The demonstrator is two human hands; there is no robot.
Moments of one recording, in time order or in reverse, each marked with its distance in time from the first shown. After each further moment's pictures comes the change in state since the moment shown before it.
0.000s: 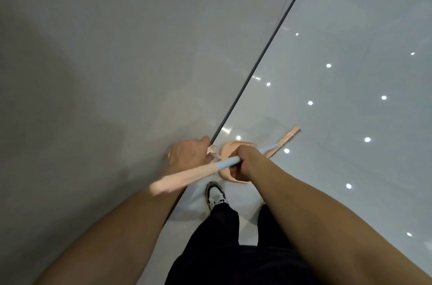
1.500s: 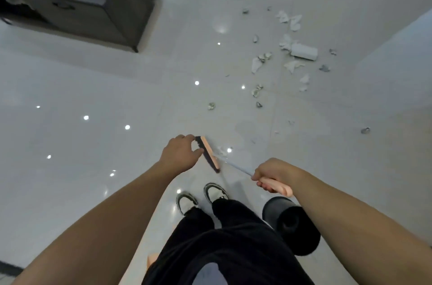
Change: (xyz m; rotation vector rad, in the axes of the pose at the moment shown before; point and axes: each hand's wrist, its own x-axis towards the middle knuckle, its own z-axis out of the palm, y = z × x) left_hand -0.138 0.737 0.051 0.533 -0.328 1.320; right_hand 0.039 0.363 -0.621 0.943 0.032 -0.060
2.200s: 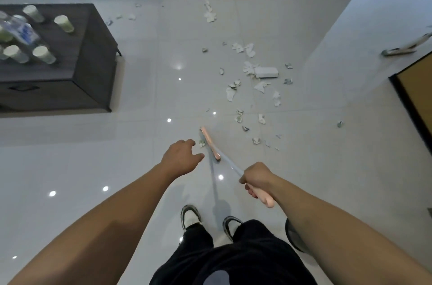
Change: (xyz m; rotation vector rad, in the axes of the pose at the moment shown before) left_hand 0.113 -0.023 -0.126 0.145 -0.073 0.291; right_hand -0.021 -0.124 0.082 0.496 0.286 -0.148
